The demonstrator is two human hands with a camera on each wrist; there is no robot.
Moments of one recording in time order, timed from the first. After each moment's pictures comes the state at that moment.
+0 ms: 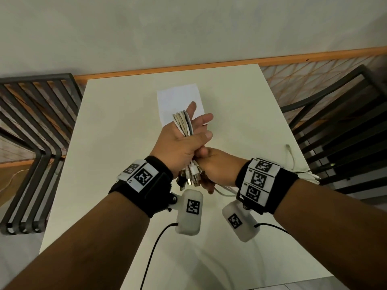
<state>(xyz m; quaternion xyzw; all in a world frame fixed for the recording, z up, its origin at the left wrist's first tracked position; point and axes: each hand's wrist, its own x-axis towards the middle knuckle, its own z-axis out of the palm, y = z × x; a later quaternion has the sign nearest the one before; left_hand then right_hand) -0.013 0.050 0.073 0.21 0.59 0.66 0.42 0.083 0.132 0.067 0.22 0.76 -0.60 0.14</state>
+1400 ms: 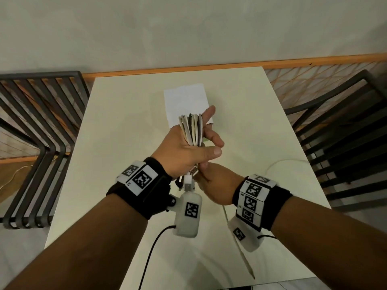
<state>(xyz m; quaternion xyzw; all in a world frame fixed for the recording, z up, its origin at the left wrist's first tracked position) -0.013 0.024 0.080 0.37 0.58 0.61 0.40 0.098 0.105 0.039 0.10 0.92 -0.38 0.10</state>
